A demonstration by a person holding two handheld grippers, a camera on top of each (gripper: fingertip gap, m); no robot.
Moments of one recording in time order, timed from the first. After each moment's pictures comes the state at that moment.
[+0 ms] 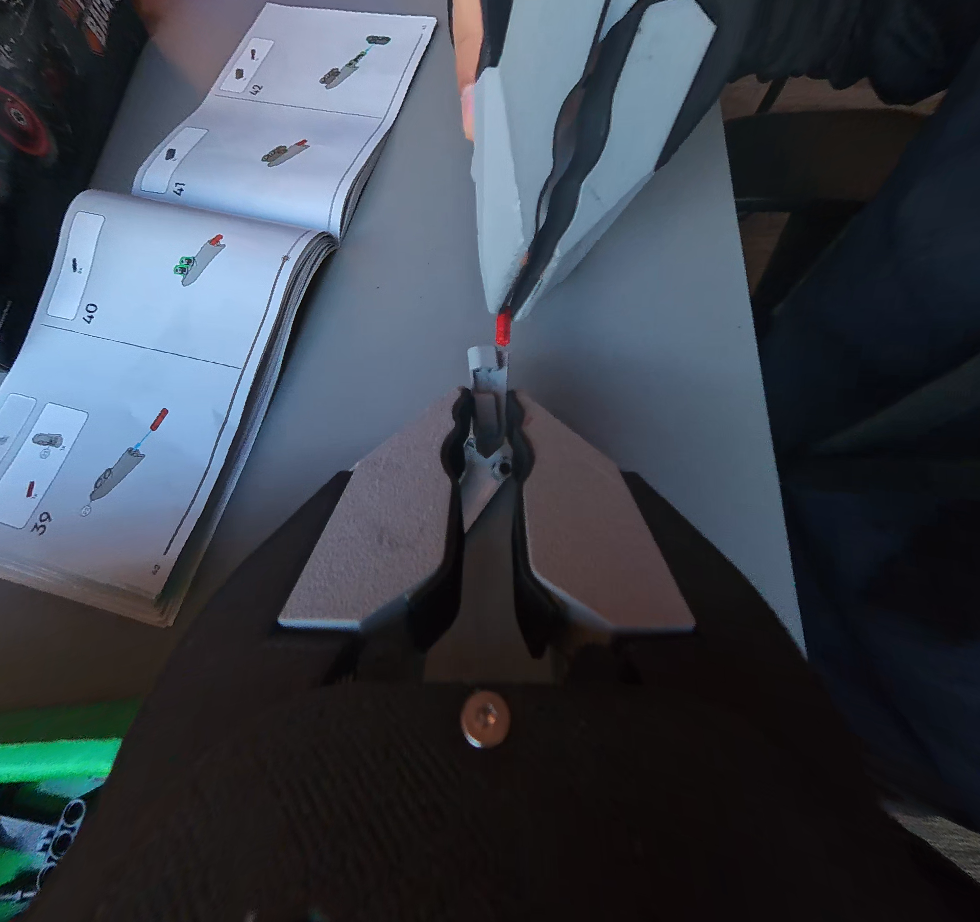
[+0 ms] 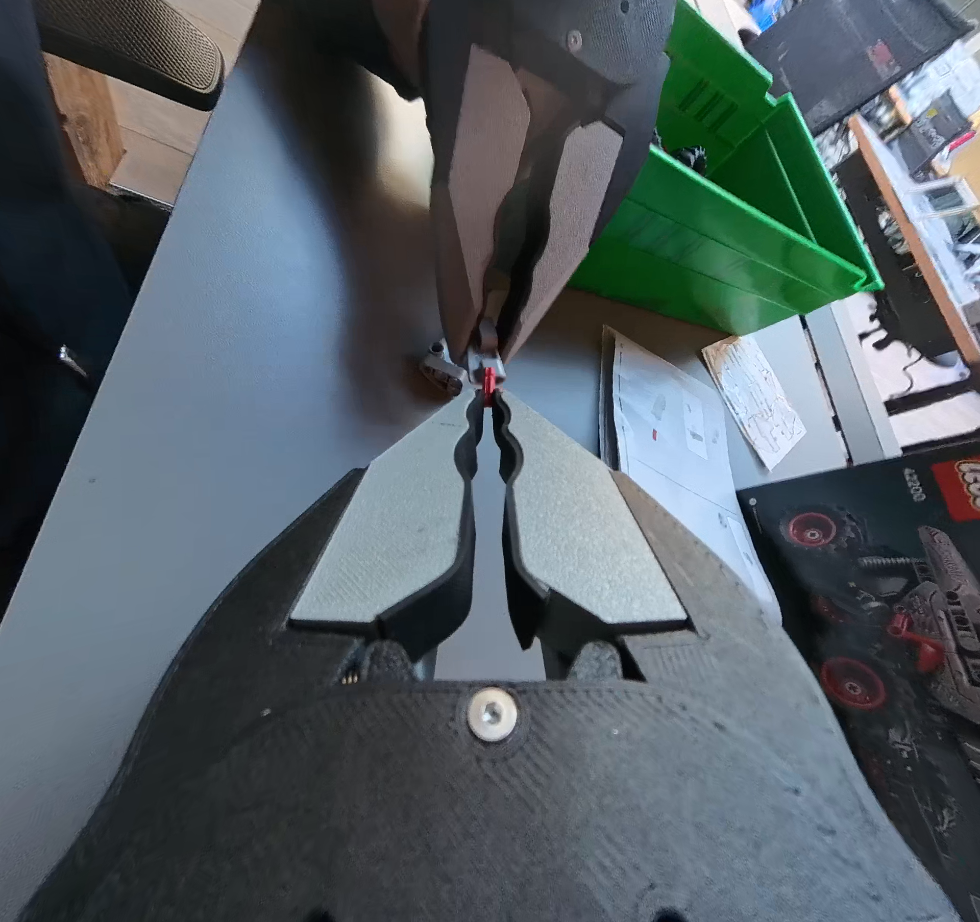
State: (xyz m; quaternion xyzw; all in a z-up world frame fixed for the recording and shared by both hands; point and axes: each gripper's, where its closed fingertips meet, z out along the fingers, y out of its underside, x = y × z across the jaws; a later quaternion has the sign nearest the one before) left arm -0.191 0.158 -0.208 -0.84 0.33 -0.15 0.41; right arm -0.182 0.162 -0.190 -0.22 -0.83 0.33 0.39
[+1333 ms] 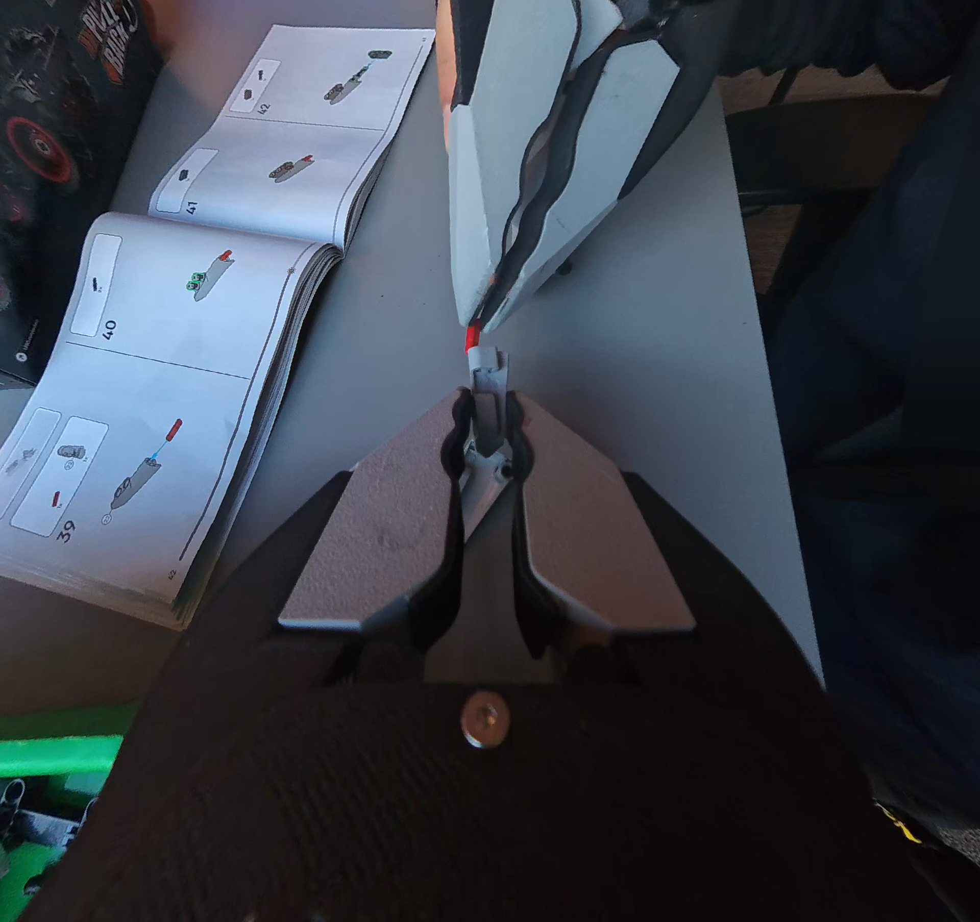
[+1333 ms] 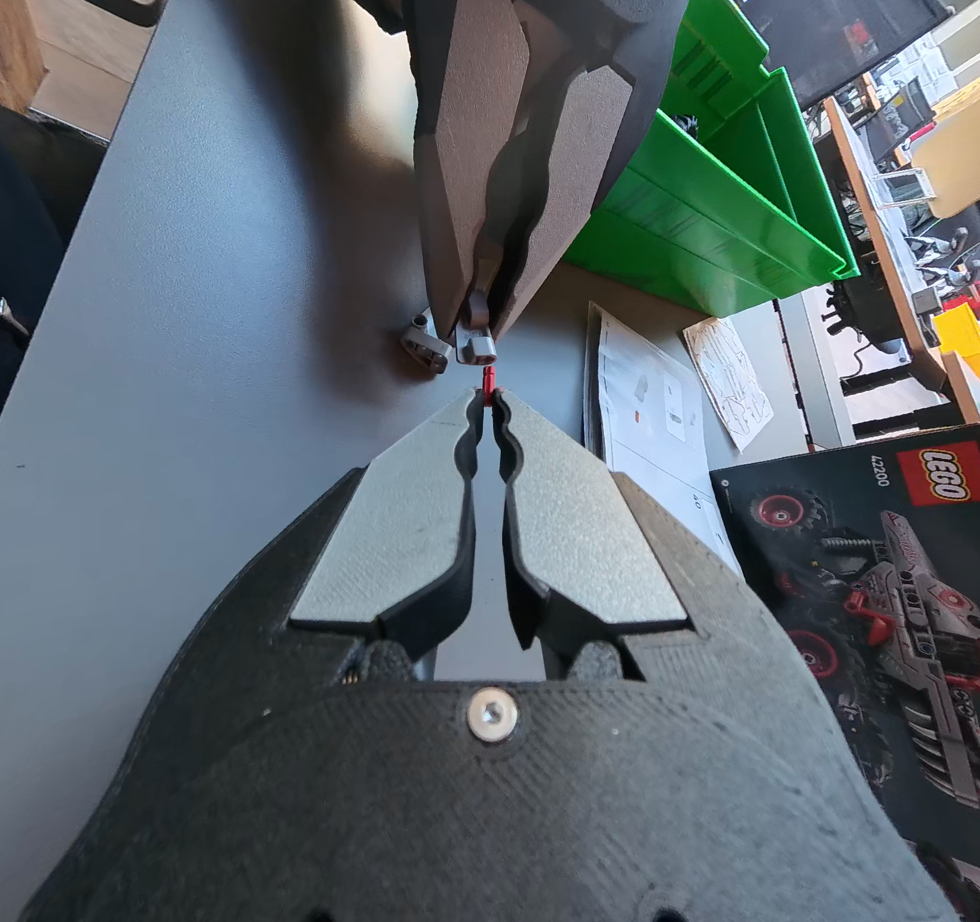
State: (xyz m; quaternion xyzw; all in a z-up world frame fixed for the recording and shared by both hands) left arm -0.190 0.158 -0.207 -0.83 0.34 -0.13 0.42; right arm -0.187 0.171 -0.199 -0.22 -0.84 0.28 0.41
